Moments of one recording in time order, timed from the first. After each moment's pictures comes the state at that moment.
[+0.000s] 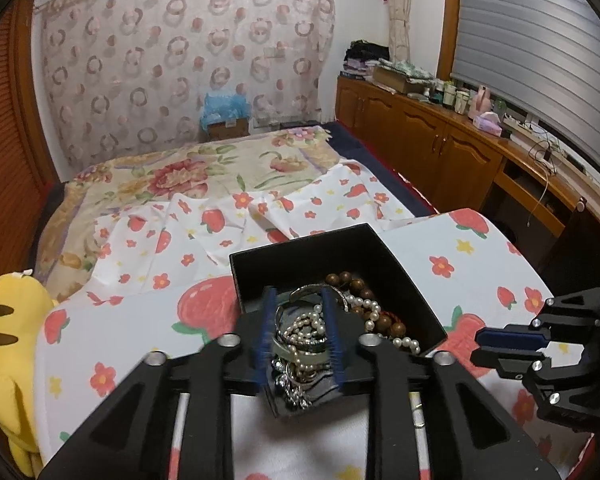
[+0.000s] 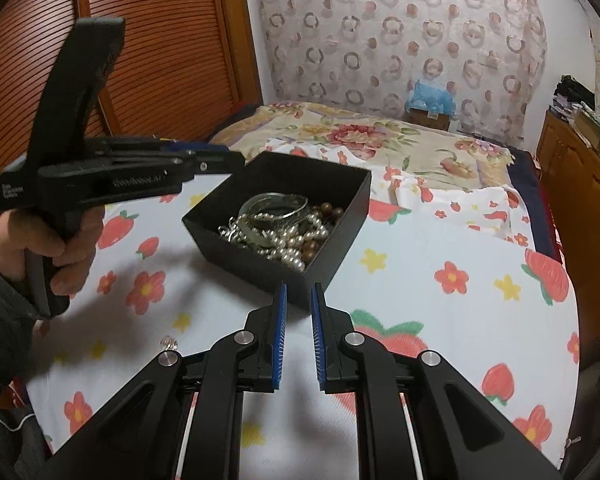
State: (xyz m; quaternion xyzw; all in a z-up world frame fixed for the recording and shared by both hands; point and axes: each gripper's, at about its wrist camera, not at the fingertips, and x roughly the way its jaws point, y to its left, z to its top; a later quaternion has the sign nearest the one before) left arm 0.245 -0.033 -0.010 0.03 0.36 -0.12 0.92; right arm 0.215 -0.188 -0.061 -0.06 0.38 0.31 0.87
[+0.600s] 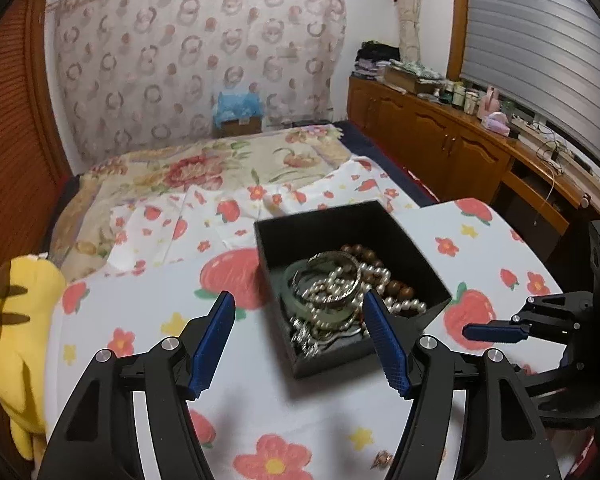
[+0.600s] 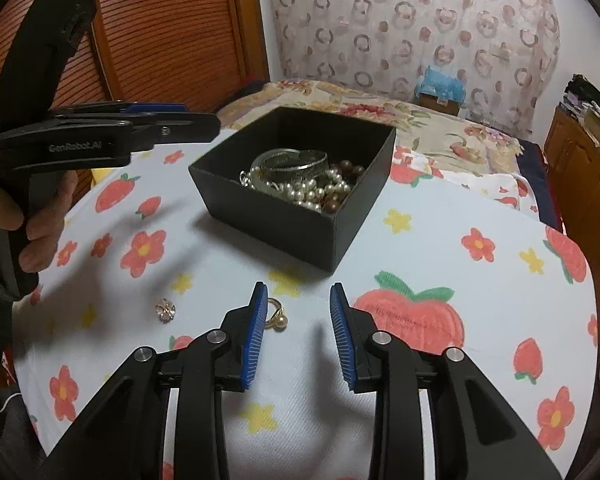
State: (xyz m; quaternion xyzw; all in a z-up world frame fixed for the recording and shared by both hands) left arm 0.213 -0.015 -0.017 0.03 0.37 -0.10 0.92; right arm 0.204 -0.177 -0.093 -0.09 0.41 0.32 0.85
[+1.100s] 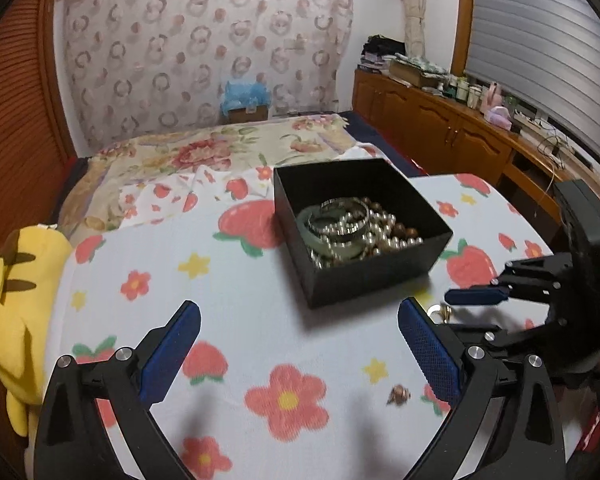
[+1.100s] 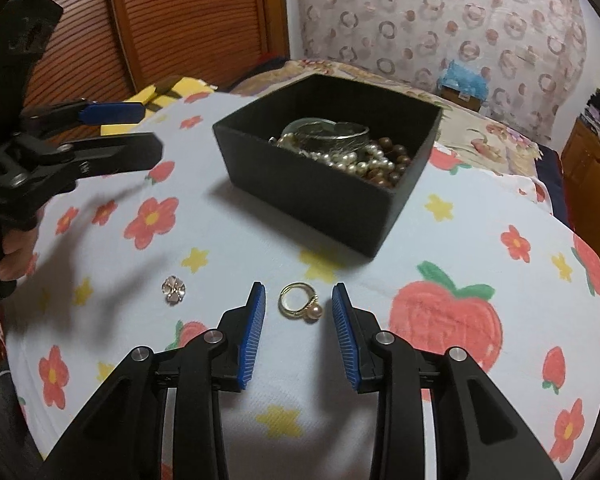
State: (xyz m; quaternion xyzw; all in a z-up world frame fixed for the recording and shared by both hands) left arm 0.164 0.003 -0.036 0.02 0.38 -0.10 0.92; right arm 0.200 -0.153 -0.110 -0.13 0.42 0.34 0.83
